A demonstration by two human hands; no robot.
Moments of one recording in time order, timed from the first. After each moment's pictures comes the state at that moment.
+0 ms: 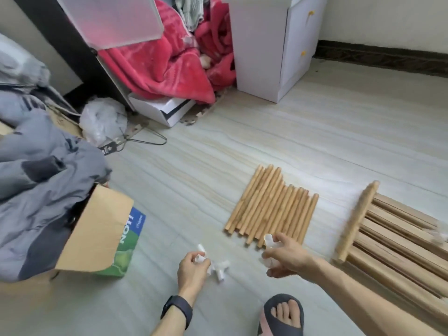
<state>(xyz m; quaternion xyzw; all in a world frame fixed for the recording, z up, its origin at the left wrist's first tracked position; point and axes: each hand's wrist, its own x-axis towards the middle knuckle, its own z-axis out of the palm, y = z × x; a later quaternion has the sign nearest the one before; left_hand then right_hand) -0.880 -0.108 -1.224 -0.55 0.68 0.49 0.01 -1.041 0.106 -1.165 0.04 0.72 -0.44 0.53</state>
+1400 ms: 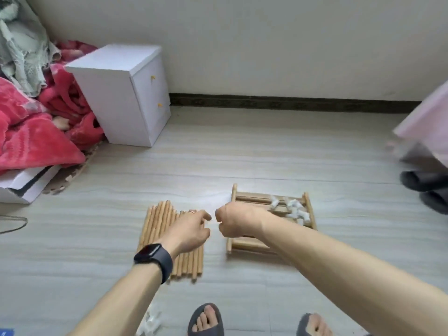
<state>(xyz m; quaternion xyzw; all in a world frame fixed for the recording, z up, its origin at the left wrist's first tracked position) -1.052 0.057 -1.032 0.08 0.95 0.23 0.20 -1.069 0.216 -0.990 -0.20 0.95 0.03 0.24</state>
